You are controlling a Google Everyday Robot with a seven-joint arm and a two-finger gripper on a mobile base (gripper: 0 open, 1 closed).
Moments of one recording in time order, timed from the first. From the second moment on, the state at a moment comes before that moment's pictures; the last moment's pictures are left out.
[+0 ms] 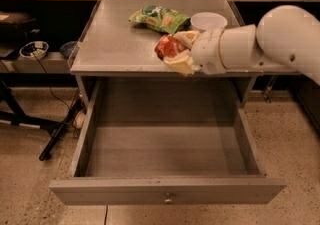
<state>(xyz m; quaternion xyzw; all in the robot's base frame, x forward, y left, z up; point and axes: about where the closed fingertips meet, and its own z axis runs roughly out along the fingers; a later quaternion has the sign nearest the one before) 0.595 -0.037 0.914 -0.54 0.65 0.15 0.51</state>
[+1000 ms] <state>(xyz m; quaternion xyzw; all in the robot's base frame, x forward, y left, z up) 0.558 -0.055 0.844 -0.48 0.71 0.17 0.49</state>
